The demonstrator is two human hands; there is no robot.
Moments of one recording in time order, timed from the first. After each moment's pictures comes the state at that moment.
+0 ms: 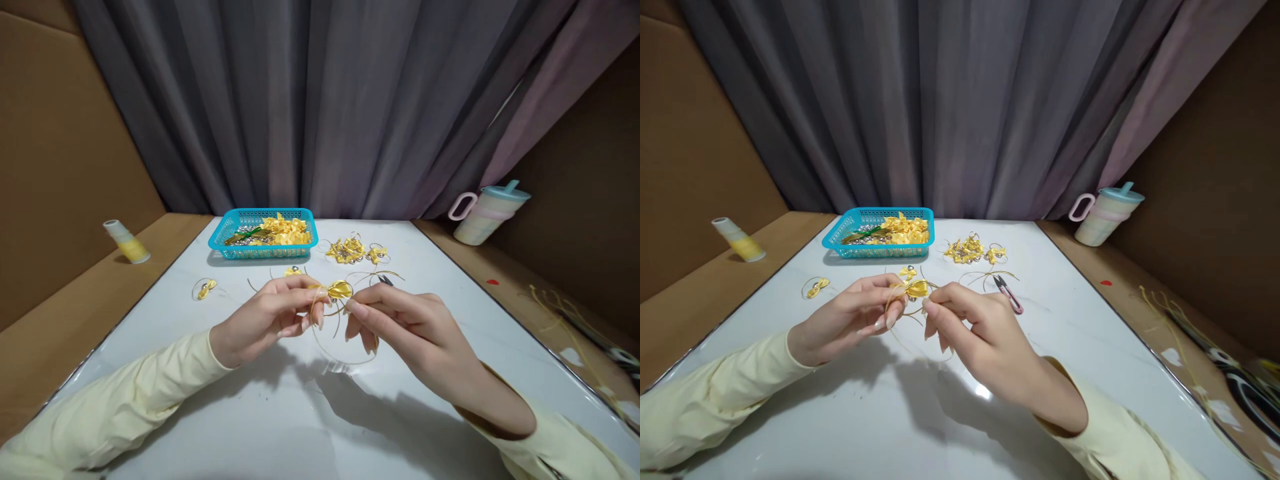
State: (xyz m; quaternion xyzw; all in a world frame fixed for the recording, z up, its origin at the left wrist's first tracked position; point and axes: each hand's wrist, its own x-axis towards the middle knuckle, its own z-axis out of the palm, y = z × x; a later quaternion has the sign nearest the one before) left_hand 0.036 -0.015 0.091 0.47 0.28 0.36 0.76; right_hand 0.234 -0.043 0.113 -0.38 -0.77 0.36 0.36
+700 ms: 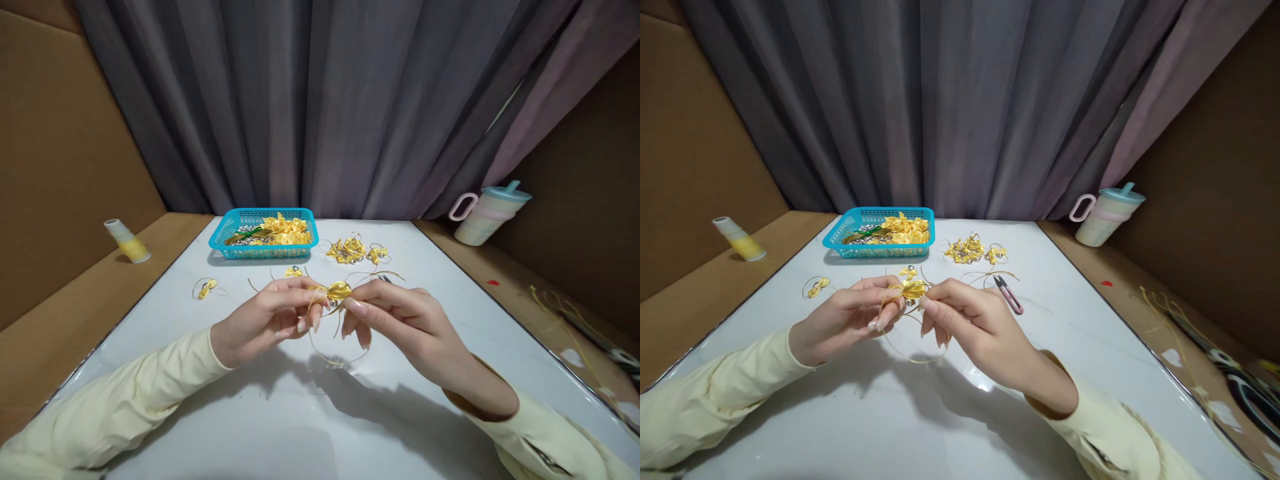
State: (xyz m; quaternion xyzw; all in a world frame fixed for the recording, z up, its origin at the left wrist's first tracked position) left_hand 0.033 -0.015 0.091 0.43 0.28 0.34 0.79; right_hand 0.236 -0.033 0.105 -0.31 -0.76 0.43 0.38
